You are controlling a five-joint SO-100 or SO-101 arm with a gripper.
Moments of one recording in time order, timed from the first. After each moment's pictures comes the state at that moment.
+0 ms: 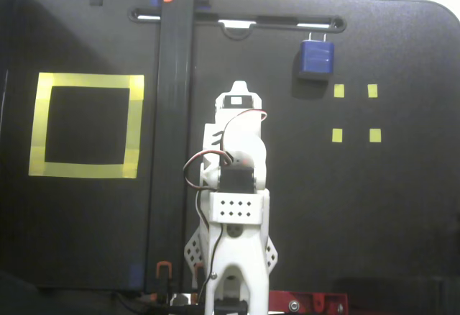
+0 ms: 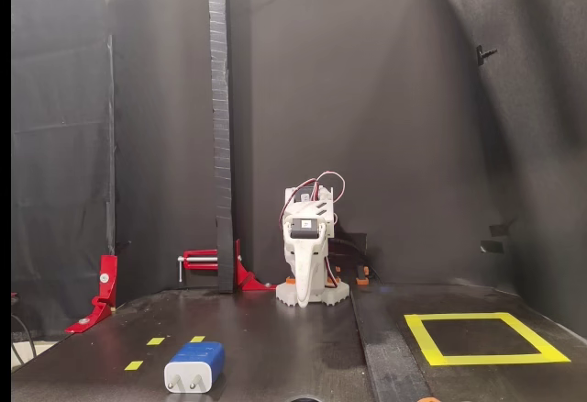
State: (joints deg) arm -1.3 189.1 179.6 43.9 -4.4
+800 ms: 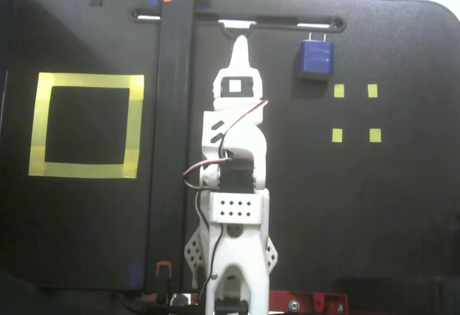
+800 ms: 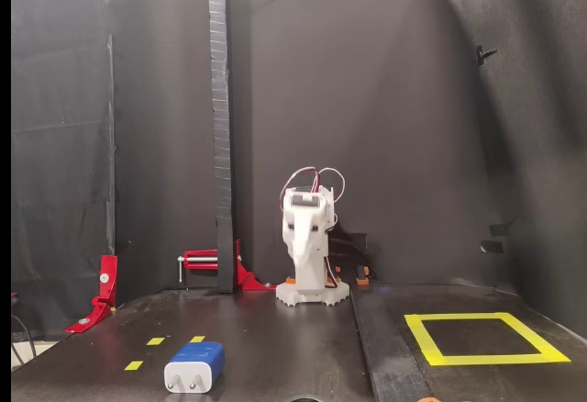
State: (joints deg) arm -1.8 189.1 179.6 14.6 -6.9
